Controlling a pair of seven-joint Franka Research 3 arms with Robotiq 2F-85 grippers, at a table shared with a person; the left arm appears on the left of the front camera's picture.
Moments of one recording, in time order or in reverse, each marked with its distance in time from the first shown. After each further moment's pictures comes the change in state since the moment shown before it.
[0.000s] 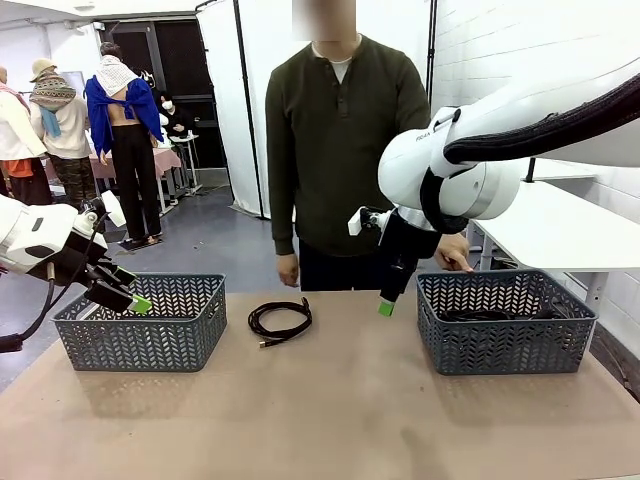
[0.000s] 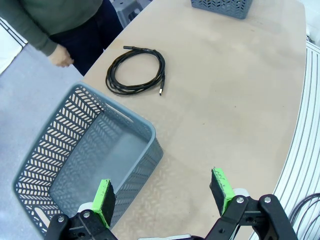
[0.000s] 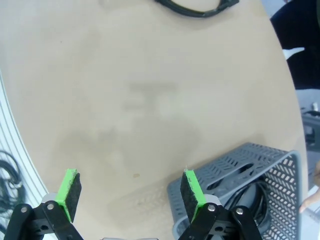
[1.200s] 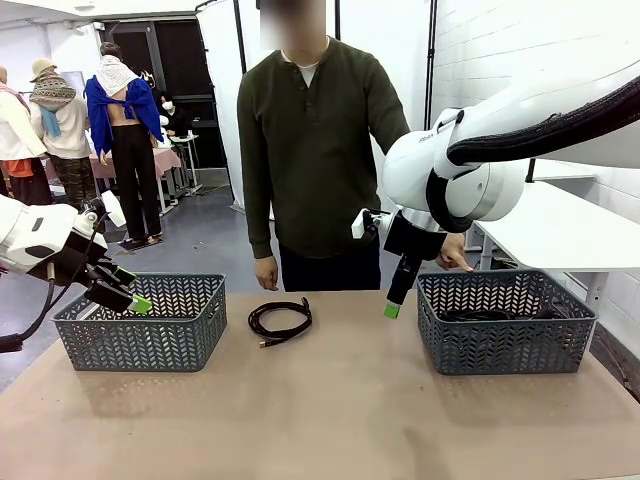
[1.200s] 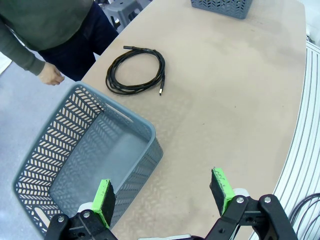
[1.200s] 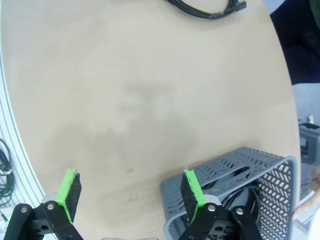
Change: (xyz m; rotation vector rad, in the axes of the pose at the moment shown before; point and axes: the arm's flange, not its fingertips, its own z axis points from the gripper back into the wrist) left arm 0.000 0.000 0.000 0.000 0.000 0.000; right arm -0.014 -0.004 0.000 0.002 0.004 0.105
